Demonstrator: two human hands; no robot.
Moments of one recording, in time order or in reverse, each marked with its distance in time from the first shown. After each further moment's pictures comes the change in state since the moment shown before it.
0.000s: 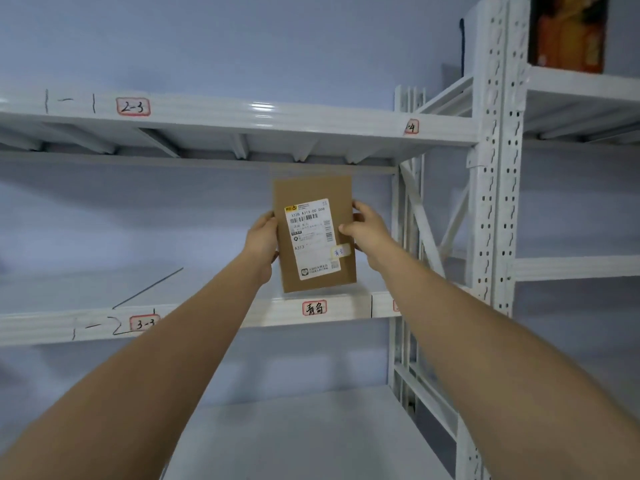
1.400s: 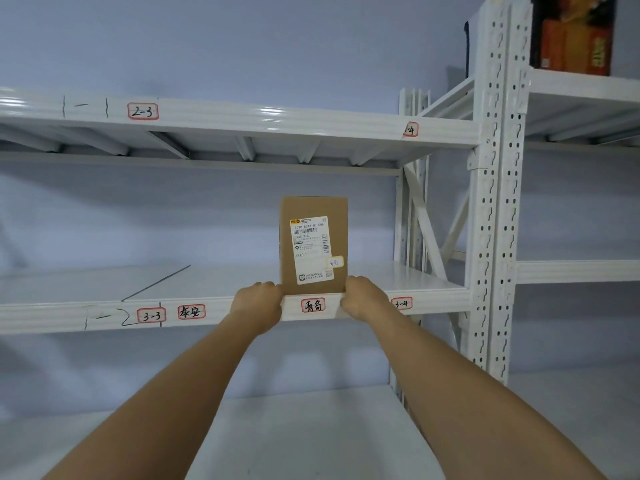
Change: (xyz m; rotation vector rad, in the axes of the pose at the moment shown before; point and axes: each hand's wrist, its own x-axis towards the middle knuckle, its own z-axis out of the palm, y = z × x) left_hand -0.026 -0.079 -0.029 1.788 -0.129 0.340; right_hand -0.027 0.090 0.002 -1.051 -0.178 0.031
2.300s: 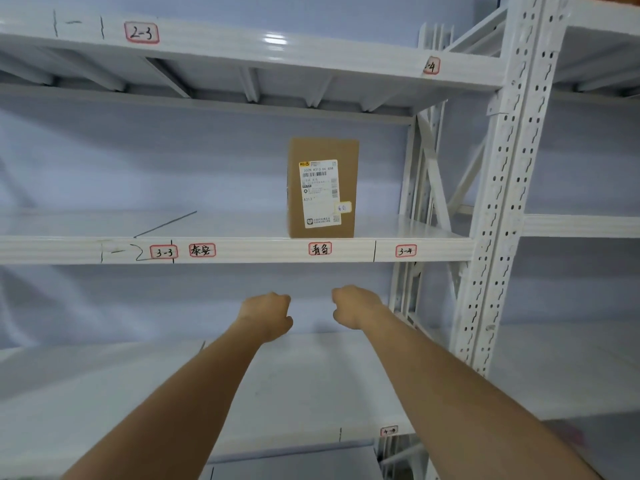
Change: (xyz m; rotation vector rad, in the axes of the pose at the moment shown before) left_hand -0.076 0.015 0.065 -0.103 -0.254 0.003; right_hand -0.072 0.004 0.064 -0.314 -0.268 -0.143
